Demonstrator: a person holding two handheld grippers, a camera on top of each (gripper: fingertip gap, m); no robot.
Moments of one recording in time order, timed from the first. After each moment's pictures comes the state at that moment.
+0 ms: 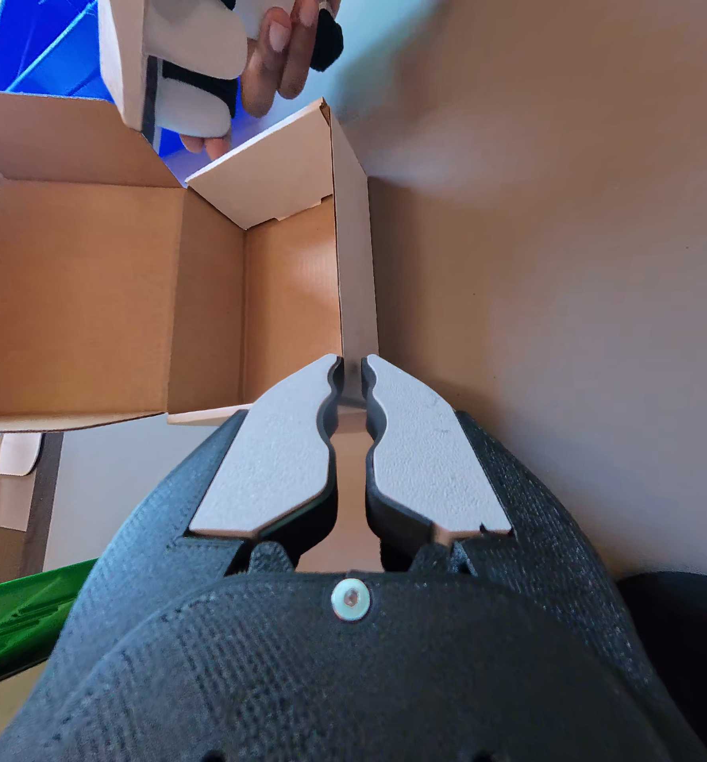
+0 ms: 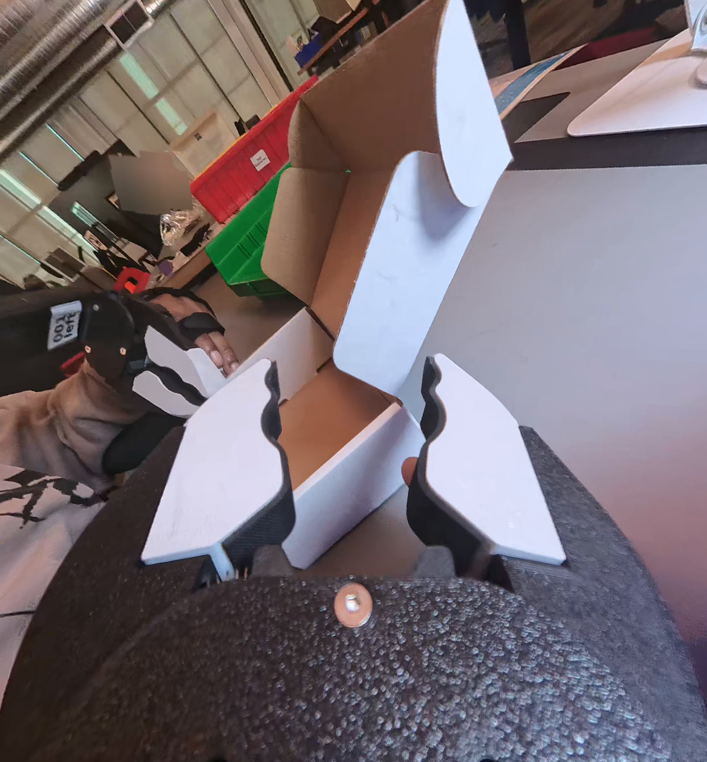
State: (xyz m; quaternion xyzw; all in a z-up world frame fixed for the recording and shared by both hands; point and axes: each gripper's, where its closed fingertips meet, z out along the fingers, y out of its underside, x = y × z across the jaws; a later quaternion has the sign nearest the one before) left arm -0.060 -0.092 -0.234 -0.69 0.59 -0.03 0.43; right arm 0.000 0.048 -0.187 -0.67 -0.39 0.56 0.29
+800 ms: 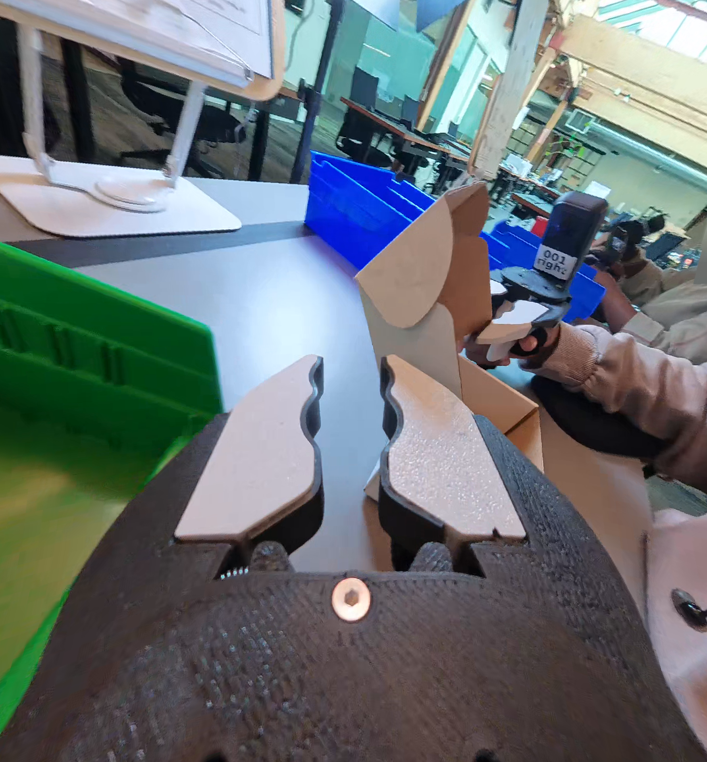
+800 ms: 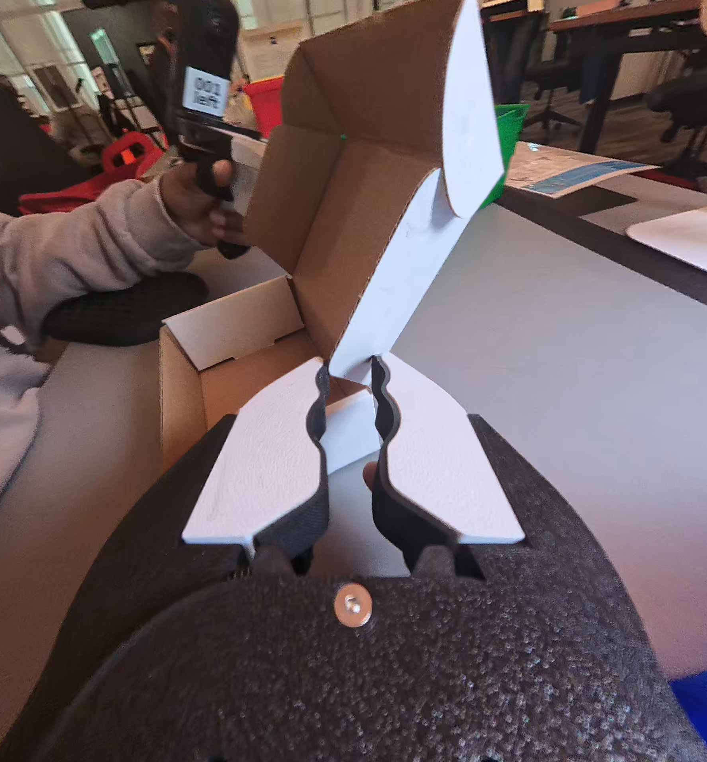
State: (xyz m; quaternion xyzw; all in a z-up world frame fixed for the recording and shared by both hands) left arm -0.151 -0.030 -0.157 -0.76 0.09 -0.31 0.57; right arm 0.012 0.018 -0.190 -0.54 -0.56 0.51 0.37
